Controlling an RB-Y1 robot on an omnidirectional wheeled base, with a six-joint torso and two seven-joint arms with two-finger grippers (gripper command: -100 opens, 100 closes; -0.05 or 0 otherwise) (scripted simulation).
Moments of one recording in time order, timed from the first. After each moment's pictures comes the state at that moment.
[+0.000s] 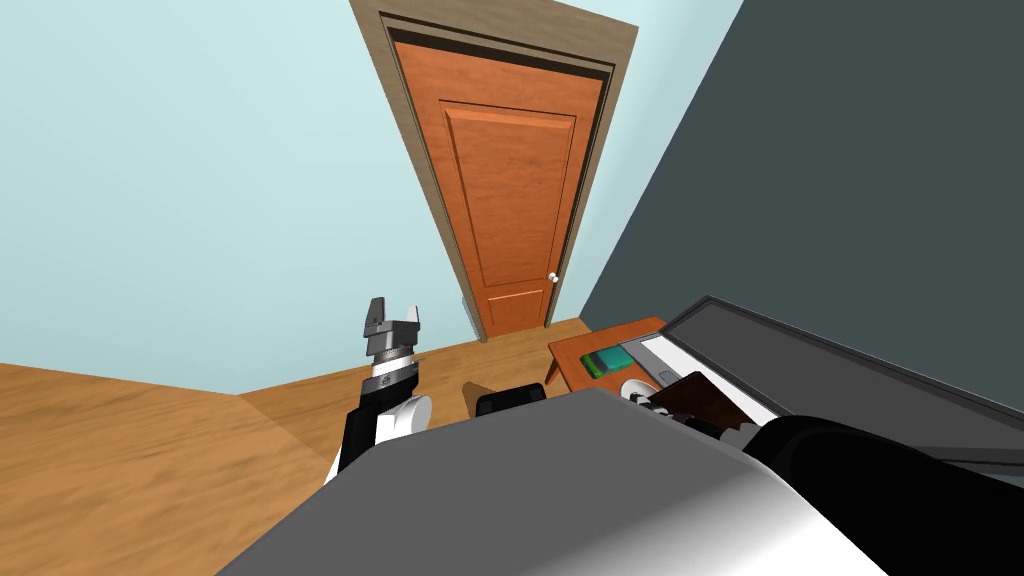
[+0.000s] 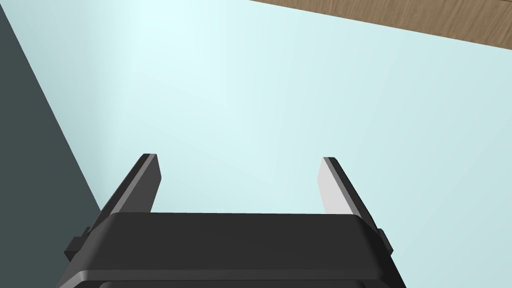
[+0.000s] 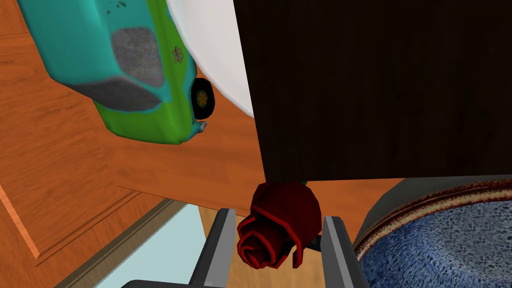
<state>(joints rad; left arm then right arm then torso) 0.53 0.02 -0.06 -2.28 0.12 -0.38 -0.03 1.06 -1.20 0.19 -1.93 -3.74 -0.20 -0.50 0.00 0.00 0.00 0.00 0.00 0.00</state>
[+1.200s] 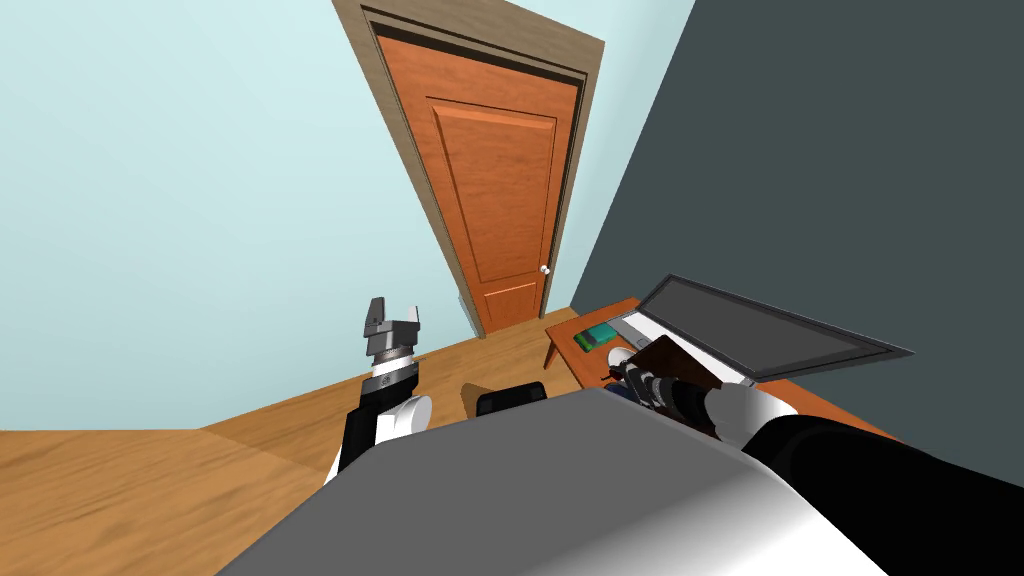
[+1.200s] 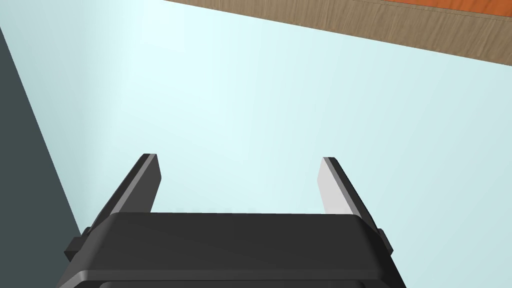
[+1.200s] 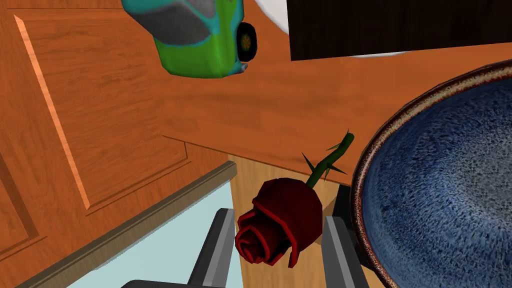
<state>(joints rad) 0.53 0.02 -0.06 -2.28 0.12 -0.38 -0.03 1.05 -1.32 0.06 -2.00 -3.76 -0.11 -0.49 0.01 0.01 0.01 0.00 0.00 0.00</state>
